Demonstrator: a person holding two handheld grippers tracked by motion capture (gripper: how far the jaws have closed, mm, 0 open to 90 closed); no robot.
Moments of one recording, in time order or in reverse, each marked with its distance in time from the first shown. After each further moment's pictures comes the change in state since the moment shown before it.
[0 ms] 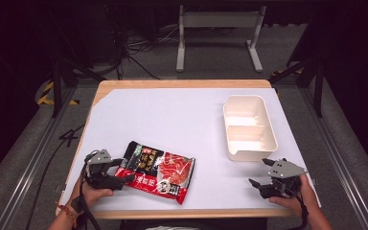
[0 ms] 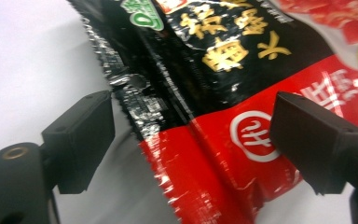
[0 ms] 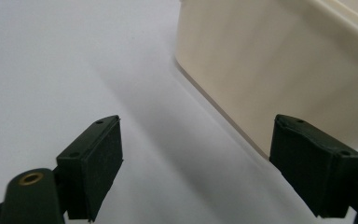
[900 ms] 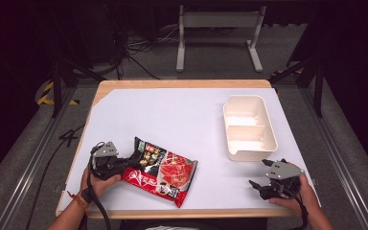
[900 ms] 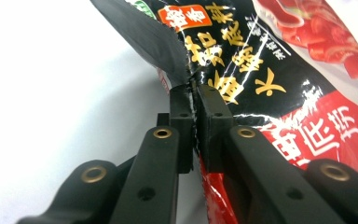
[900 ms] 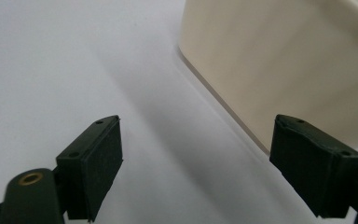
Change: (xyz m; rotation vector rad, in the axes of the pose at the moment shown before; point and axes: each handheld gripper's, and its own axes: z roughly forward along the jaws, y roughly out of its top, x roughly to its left) left arm -0.002 0.022 0.005 -0.068 0.018 0.100; right arm 0.002 0.000 0.000 0.033 -0.007 -0.041
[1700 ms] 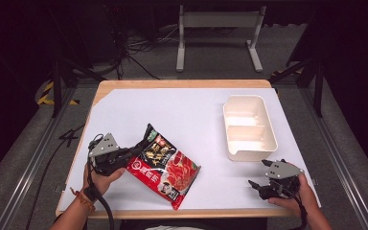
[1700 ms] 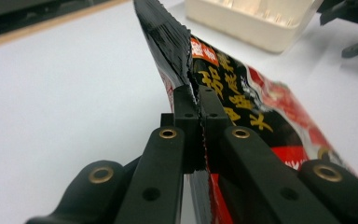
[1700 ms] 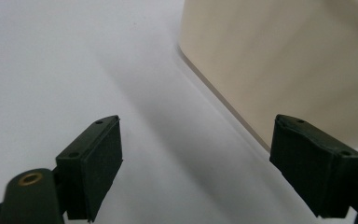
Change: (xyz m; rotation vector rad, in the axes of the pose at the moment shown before) left arm -0.032 0.051 -0.022 -0.191 0.032 0.104; right arm 0.001 0.000 0.002 0.008 0.001 0.017
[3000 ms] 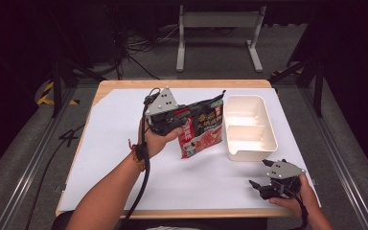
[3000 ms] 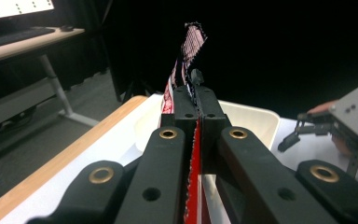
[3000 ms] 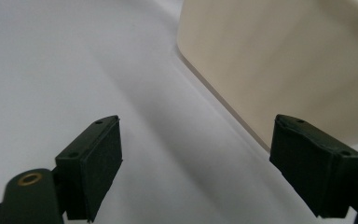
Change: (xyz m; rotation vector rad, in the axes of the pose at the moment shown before) left arm -0.053 0.158 0.084 -0.234 -0.125 0.179; right arm -0.001 -0.002 -0.002 -0.012 0.004 0.008
